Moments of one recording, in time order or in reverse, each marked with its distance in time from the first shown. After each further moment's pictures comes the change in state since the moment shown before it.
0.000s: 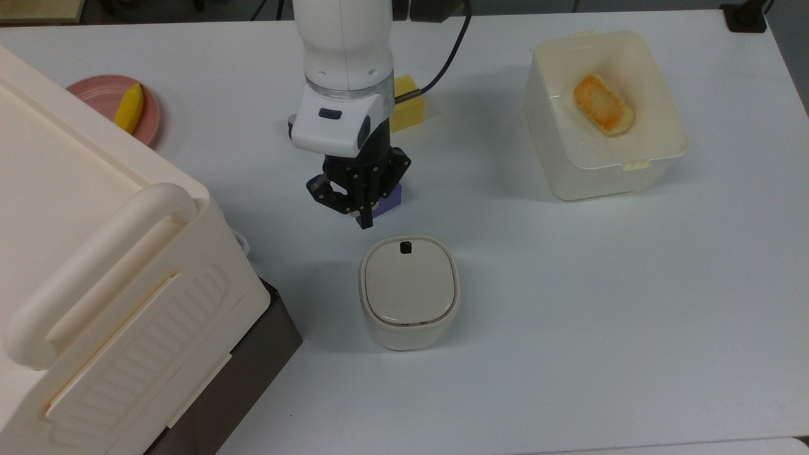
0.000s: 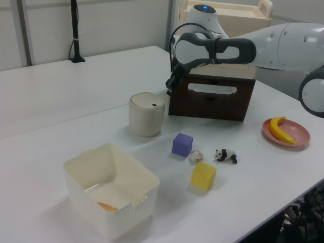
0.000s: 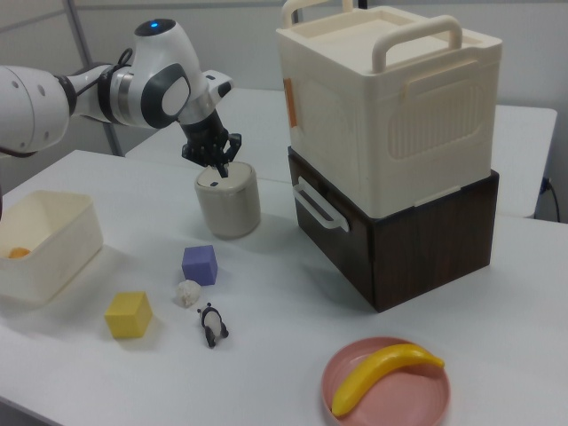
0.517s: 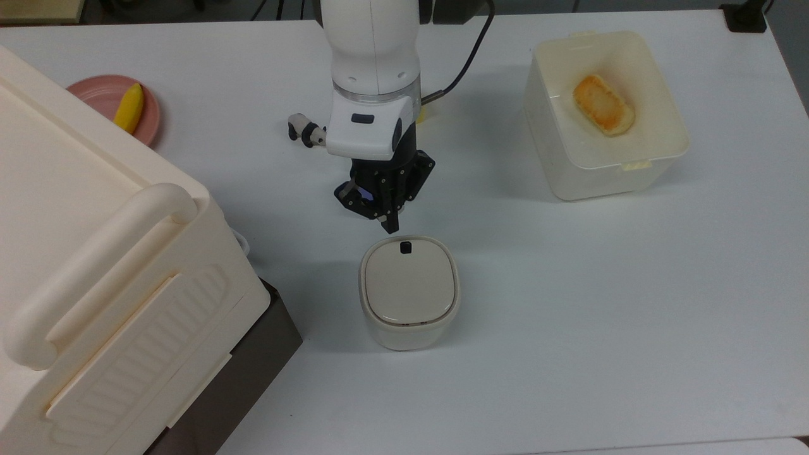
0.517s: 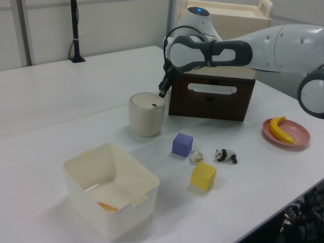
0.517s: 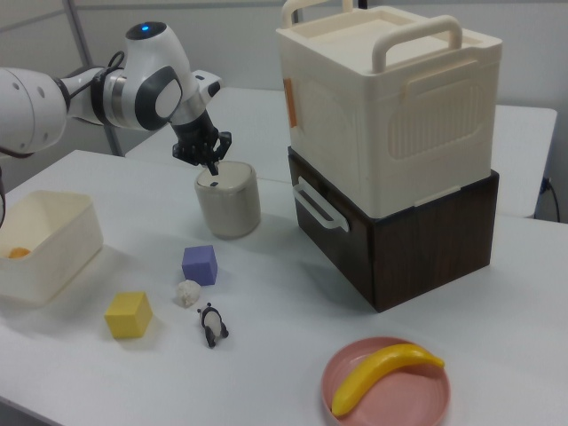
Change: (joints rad) arm 0.001 0.013 0.042 0.001 0.000 0.033 -0.027
